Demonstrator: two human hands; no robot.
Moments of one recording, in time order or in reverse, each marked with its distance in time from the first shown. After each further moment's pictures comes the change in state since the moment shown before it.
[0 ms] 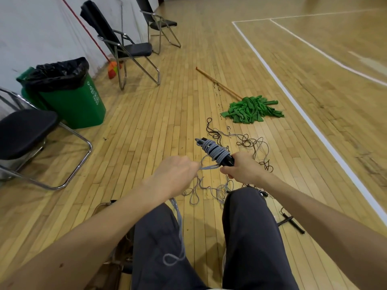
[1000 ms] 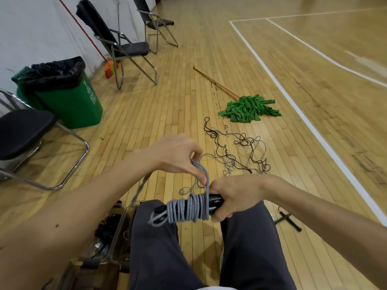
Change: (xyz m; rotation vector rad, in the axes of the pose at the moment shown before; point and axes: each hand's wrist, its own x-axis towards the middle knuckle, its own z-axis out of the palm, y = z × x) left_hand 0.027 -0.025 -0.039 -0.273 -0.041 0.205; right_hand -0.071 -0.050 -0.007 -0.327 -0.731 -0.418
